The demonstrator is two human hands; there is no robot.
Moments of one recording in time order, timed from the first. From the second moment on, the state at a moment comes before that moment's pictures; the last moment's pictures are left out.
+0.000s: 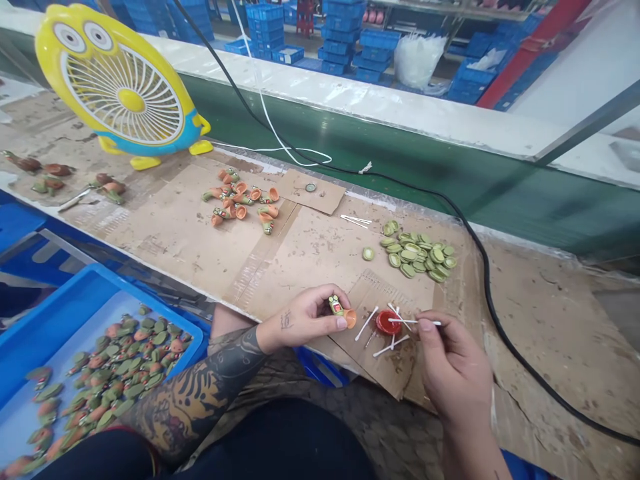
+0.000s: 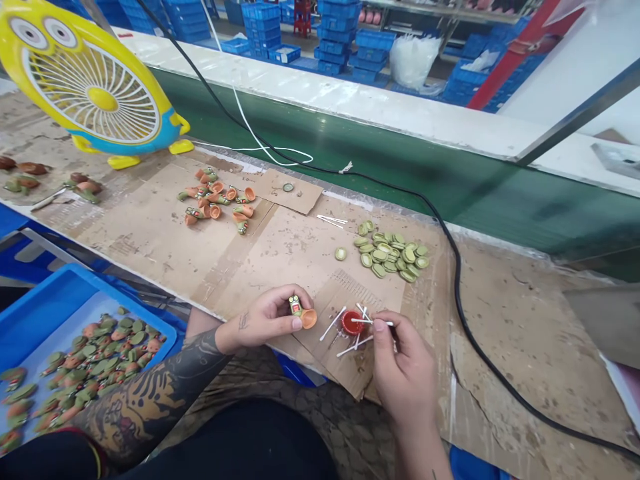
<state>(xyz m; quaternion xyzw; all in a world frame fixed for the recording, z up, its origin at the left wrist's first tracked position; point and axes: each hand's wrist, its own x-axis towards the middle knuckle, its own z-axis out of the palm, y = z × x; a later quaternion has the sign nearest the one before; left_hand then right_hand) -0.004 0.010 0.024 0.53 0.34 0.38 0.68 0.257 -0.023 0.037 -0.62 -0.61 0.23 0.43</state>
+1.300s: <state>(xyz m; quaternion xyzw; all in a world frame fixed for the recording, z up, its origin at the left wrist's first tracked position) -0.006 0.011 0.025 0.56 0.35 0.40 0.63 0.354 -0.018 0.024 -0.67 -0.69 0.14 0.24</state>
